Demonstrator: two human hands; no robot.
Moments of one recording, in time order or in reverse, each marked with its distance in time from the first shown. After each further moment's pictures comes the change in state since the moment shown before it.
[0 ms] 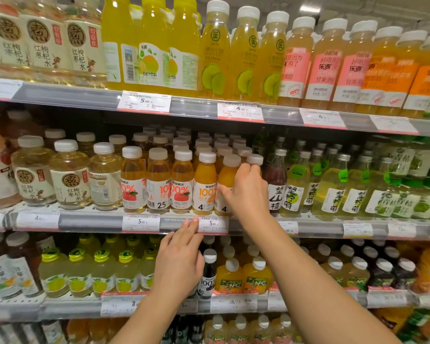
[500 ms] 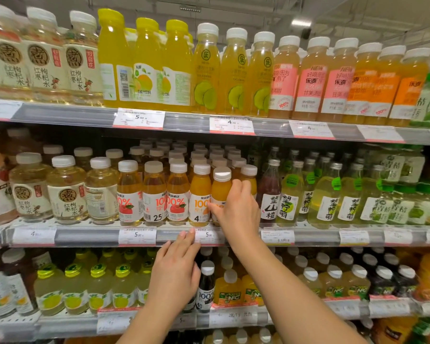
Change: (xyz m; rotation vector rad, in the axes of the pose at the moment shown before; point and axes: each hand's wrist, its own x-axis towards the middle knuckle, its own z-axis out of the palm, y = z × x) left_hand 0.003 -0.001 -0.008 0.020 -0.059 0.004; right_hand -0.015 0.003 0.022 0.051 0.075 0.014
